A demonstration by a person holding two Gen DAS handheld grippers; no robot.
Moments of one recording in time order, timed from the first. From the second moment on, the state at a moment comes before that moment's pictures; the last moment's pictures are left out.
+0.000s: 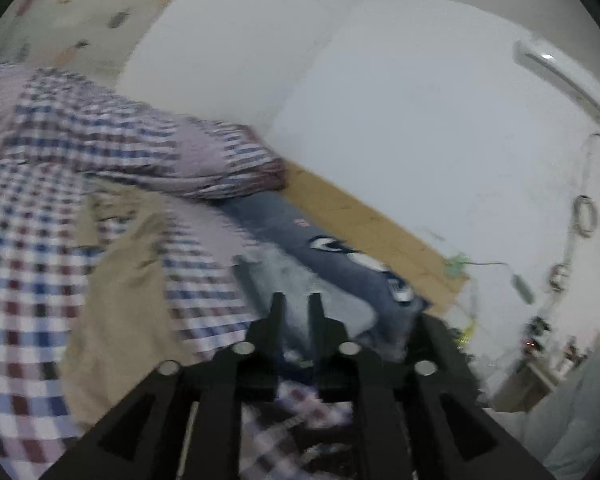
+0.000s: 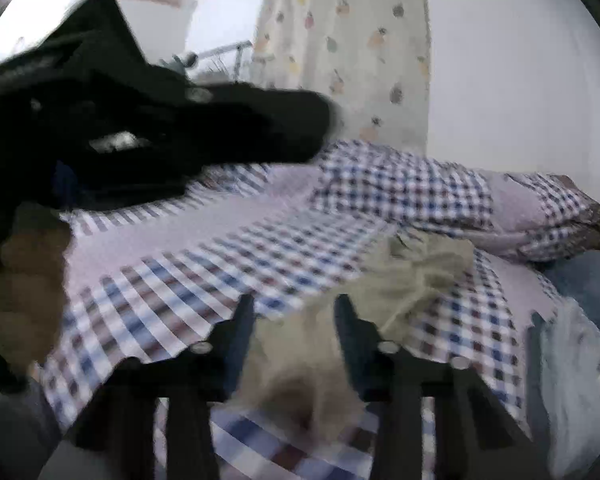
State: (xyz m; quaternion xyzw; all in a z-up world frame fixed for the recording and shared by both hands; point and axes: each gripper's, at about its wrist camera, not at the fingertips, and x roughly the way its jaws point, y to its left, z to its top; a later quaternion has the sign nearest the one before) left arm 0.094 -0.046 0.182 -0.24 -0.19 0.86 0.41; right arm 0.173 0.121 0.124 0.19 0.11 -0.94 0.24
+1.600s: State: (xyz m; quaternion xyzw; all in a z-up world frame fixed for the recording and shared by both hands) left arm 0.110 -0.051 0.044 -0.44 -0.21 0.82 0.30; right arm 0.200 0.355 0.087 0.32 -0.13 -0.94 -0.03
